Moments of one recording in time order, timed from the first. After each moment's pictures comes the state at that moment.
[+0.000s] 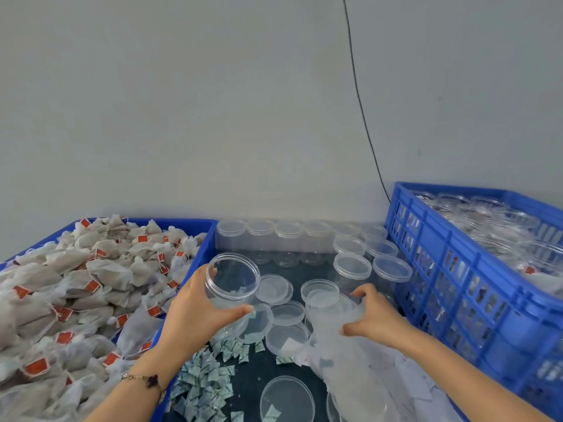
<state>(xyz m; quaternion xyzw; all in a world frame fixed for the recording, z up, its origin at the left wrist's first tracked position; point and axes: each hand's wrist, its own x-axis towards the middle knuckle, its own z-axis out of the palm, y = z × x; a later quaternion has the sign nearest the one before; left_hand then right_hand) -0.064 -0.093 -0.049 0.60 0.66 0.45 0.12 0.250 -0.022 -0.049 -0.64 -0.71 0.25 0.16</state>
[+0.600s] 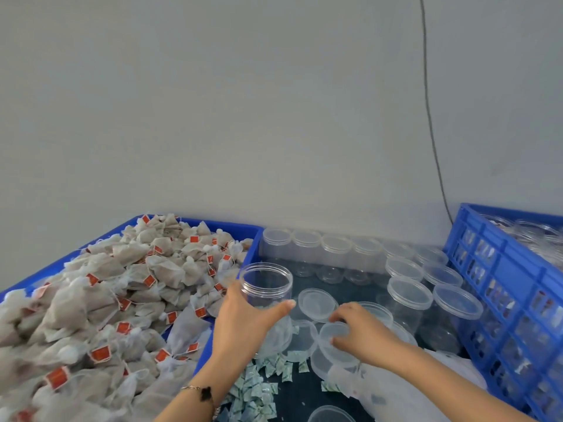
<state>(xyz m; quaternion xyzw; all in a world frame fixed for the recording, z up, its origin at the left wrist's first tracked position) -0.058 -0.092 -0.046 0.44 0.70 0.53 0.18 0.146 -0.009 -0.044 -0.50 -0.84 0.18 0.08</state>
